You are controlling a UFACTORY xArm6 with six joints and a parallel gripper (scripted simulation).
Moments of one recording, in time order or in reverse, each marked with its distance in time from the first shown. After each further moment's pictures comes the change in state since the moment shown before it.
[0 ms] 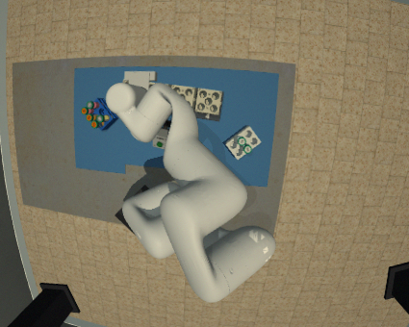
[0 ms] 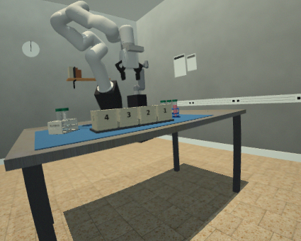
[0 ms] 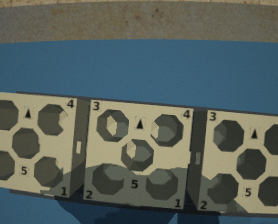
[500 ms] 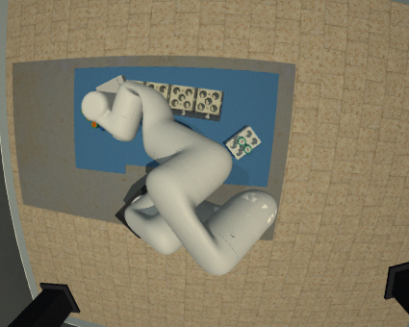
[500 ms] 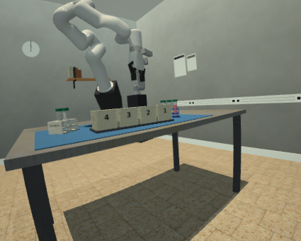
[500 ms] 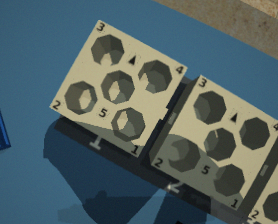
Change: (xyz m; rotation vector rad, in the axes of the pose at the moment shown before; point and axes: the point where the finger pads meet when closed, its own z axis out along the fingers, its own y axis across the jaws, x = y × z) arm -0.021 -0.062 0.002 -0.021 -0.015 -0.420
